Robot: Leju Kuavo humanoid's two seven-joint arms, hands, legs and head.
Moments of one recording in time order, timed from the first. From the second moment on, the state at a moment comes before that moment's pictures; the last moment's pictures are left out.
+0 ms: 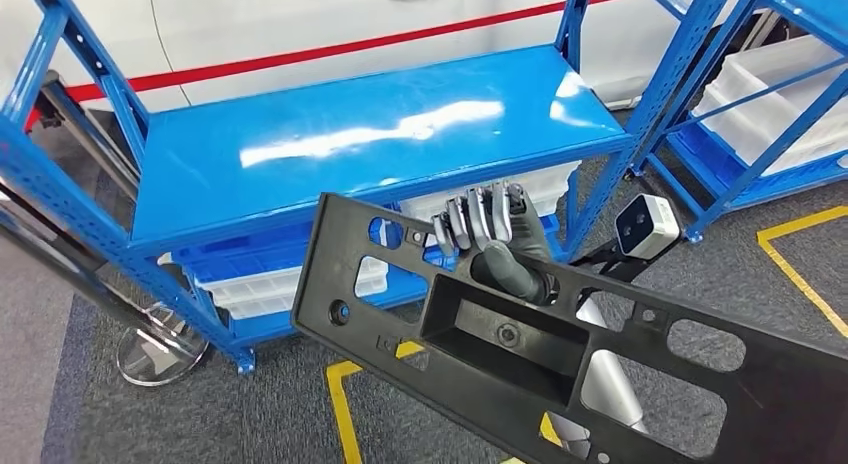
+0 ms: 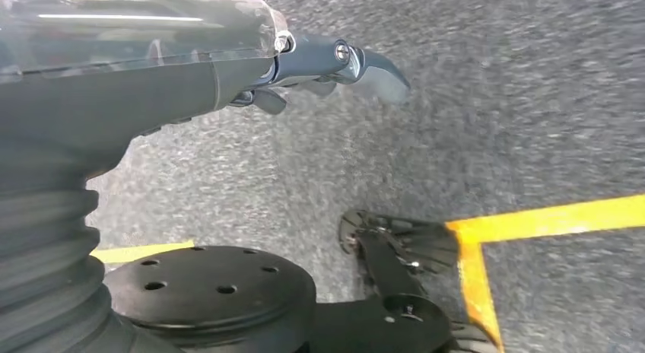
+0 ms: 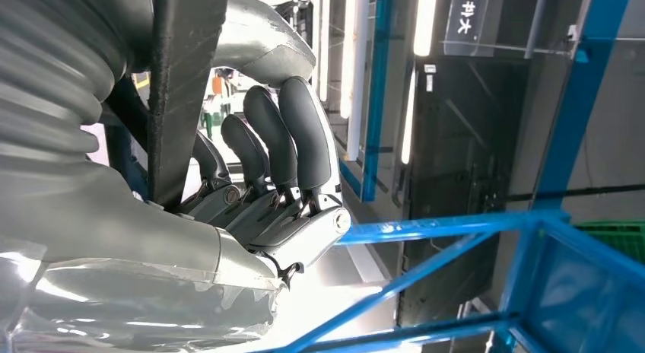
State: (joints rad) left arm -0.07 -0.12 0.02 -0.19 0.05 0.31 -0.06; right arm -0.42 0.10 0.33 -1.49 -0.72 0.77 -0.24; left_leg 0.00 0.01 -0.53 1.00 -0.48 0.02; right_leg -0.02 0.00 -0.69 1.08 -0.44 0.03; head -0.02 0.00
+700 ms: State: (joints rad) left arm -0.06 -0.13 0.02 -0.19 0.05 0.33 -0.06; right arm -0.38 0.09 0.31 -1.50 -0.74 0.80 -0.24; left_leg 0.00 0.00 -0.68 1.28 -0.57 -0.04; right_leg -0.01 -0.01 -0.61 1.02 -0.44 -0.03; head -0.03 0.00
